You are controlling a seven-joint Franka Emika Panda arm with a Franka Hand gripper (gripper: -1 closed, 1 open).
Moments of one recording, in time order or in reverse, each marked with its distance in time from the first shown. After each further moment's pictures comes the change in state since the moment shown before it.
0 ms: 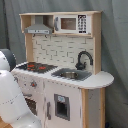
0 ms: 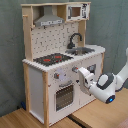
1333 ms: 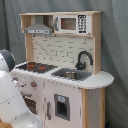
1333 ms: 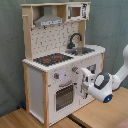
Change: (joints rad) arm -0.070 -0.046 0.004 -0.003 0.002 0.102 0.432
